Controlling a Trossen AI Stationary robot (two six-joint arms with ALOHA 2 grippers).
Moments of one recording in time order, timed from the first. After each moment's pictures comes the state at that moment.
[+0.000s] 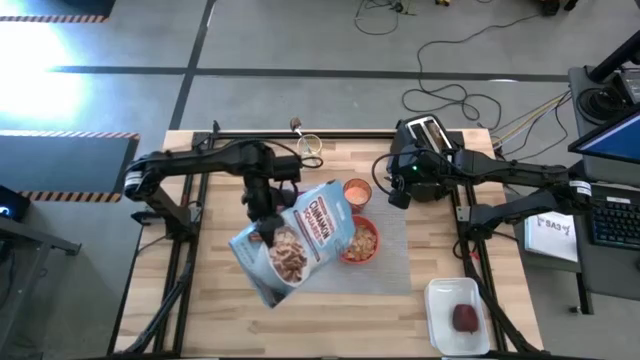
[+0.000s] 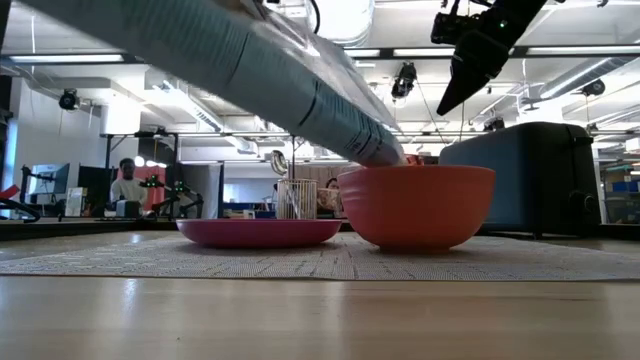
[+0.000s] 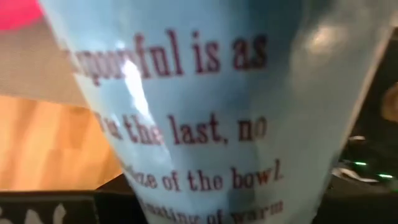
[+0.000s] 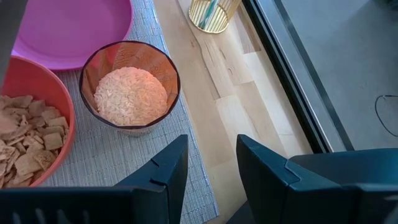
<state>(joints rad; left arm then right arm) 0.13 1.64 1.61 -1.49 0.77 -0.34 -0.25 1.13 0.99 -0.72 0.22 -0.08</state>
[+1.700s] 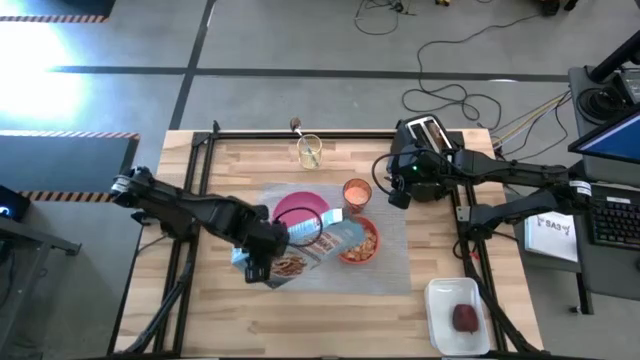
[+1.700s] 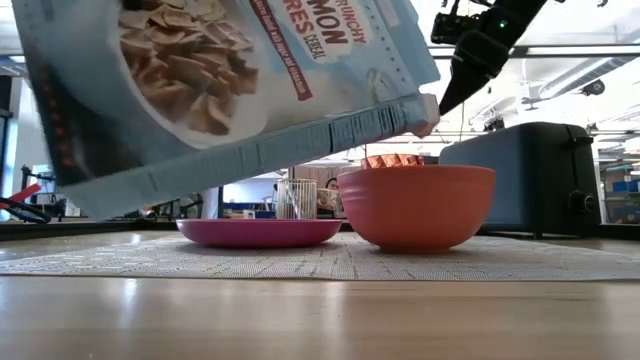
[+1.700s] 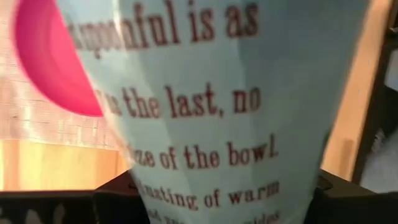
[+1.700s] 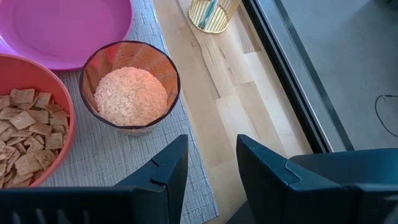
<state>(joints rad) -0.35 1.57 1.55 -1.31 -0.05 -0.48 -0.25 1.13 0.99 -0.72 0.22 -0.08</state>
